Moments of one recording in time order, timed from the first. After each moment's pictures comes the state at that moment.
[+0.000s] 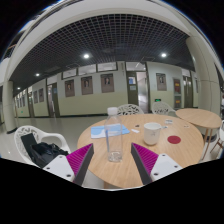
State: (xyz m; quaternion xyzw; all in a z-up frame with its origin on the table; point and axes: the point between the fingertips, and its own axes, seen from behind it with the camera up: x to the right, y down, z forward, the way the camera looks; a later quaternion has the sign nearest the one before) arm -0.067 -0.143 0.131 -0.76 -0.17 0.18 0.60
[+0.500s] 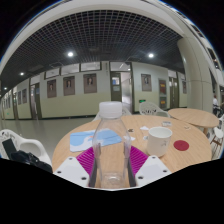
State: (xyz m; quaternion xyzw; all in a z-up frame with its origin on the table) arm -0.131 0.020 0.094 -0.77 -0.10 0.11 0.62
